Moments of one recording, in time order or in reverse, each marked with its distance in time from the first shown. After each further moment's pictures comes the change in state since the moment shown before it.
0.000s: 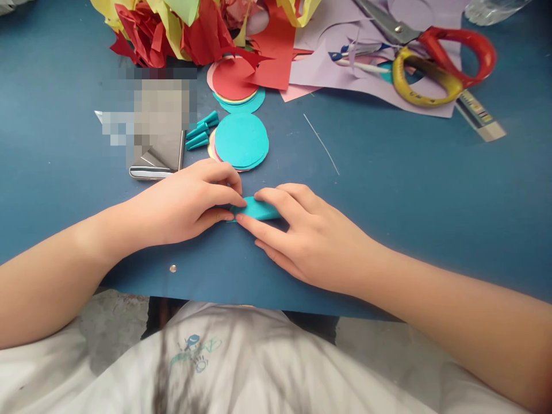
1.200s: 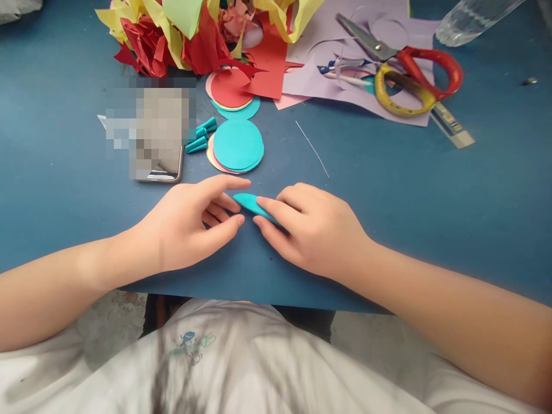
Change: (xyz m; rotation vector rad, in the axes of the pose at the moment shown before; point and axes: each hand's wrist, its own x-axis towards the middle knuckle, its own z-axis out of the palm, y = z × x) left_hand -0.008 0.054 0.016 -0.499 0.211 -0.409; right_hand 0.001 0.004 0.006 -0.072 0.134 0.151
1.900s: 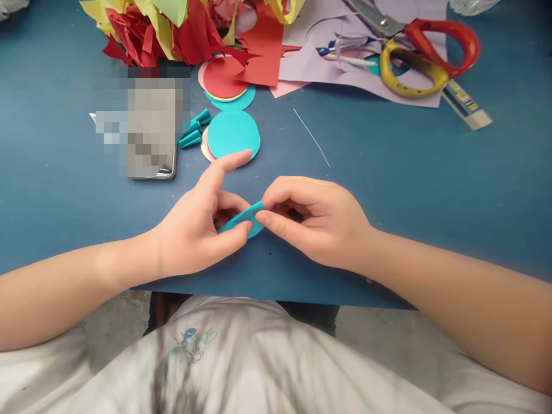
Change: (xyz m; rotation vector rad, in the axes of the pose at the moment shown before) left_hand 0.002 -0.003 0.016 -0.085 -0.074 0.077; right_hand 0.012 0.005 -0.007 0.927 -0.047 0.375
